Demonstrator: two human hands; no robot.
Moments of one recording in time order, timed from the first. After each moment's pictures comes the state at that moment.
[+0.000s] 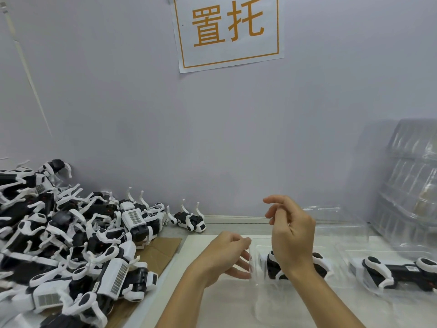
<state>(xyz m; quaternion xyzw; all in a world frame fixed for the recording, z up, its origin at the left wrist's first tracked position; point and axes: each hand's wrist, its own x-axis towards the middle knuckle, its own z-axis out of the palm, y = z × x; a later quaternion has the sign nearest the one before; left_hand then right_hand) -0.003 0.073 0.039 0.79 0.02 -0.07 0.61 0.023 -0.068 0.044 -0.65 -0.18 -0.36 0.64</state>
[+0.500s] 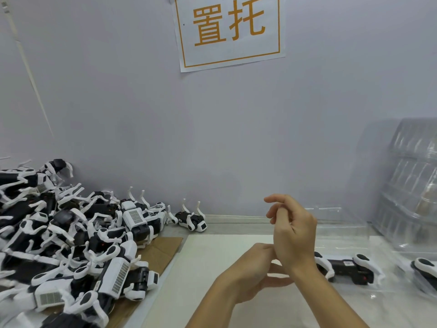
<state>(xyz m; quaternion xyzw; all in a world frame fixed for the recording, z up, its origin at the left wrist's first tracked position) -0.010 0.020 0.028 0.72 -0.08 -0.16 0.67 0.024 -0.068 0.045 -0.65 -0.18 -0.36 0.64</state>
